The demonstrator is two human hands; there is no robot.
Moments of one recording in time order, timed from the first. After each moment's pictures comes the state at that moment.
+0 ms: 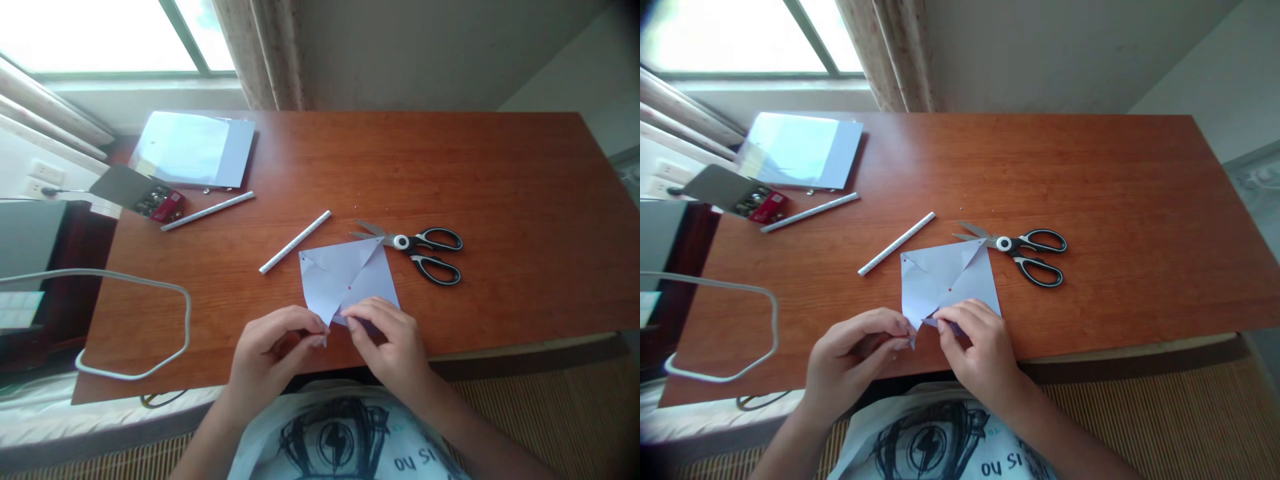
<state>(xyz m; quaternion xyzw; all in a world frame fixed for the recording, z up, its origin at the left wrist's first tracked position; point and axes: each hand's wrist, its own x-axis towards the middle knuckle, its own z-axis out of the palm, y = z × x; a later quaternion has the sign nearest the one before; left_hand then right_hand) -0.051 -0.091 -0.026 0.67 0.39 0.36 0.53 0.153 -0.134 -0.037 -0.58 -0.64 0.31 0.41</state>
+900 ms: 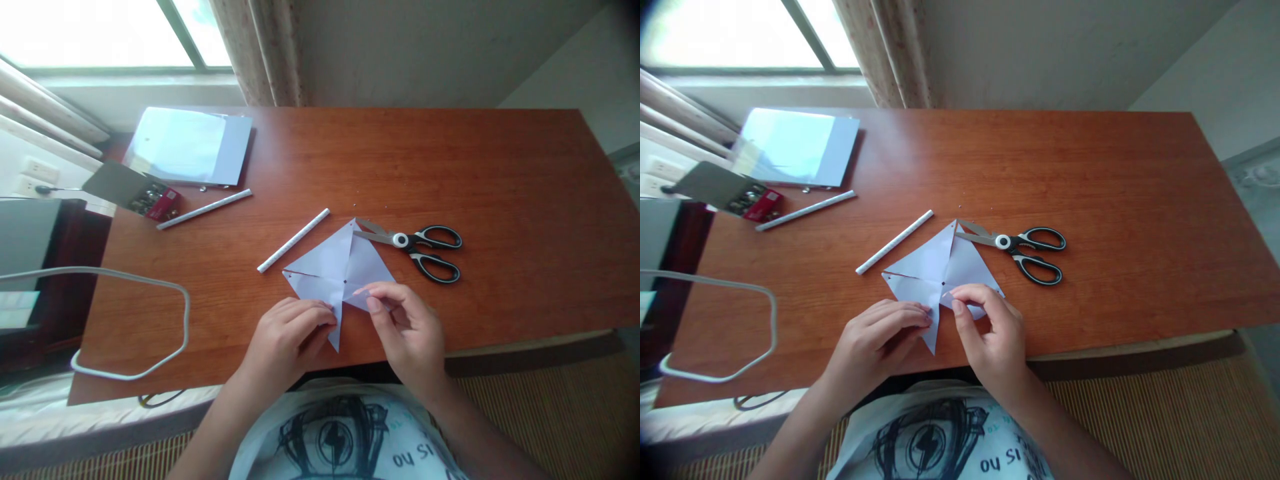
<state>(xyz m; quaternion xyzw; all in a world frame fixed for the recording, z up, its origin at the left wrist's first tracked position) -0.038 -0.081 -0.037 0.84 0.34 0.26 0.34 0.160 -0.132 -0.035 -0.62 -0.53 0.32 0.49</state>
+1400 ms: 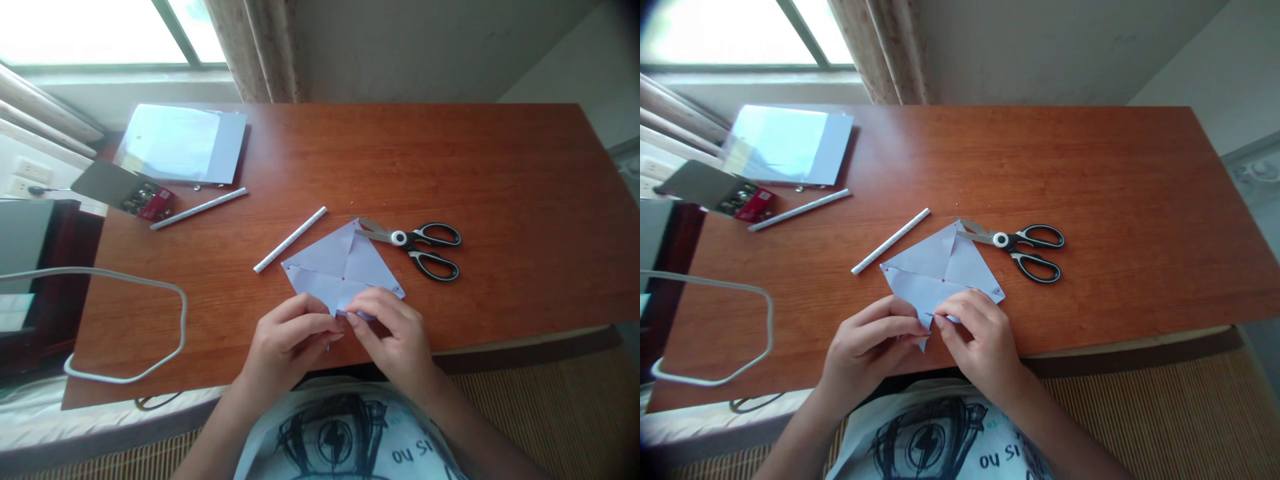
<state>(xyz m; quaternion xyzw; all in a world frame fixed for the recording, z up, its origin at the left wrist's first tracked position) -0.032 -0.081 -0.028 0.76 0.33 0.33 0.45 0.160 -0.130 -0.036 -0.57 -0.64 0.29 0.43</state>
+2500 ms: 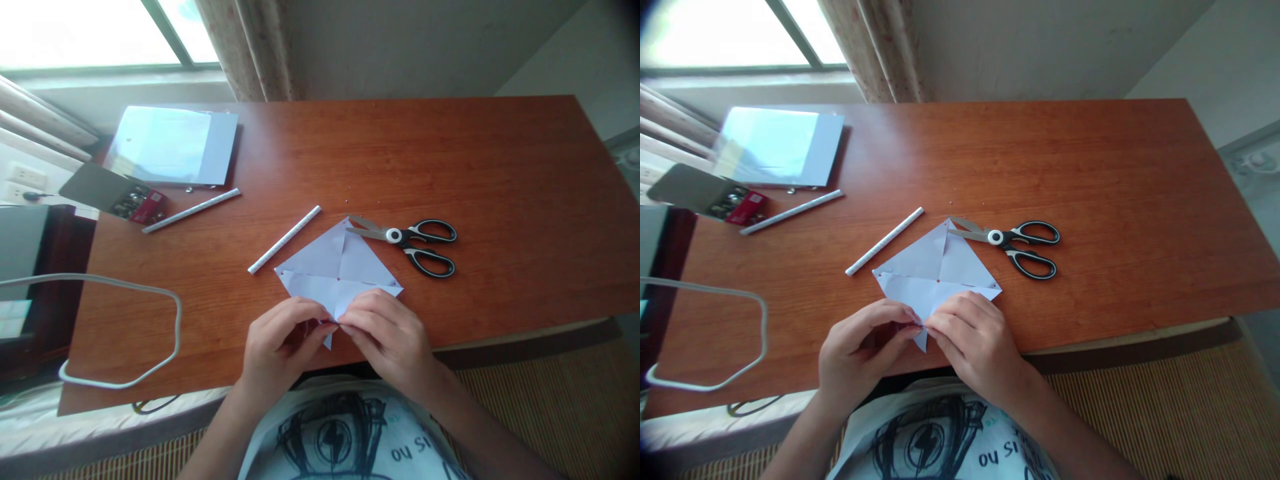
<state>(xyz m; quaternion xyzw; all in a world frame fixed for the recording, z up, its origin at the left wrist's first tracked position) -0.029 -0.089 -0.035 0.74 0.39 0.35 0.41 0.168 -0.134 -0.036 -0.51 -0.72 0.24 0.40</state>
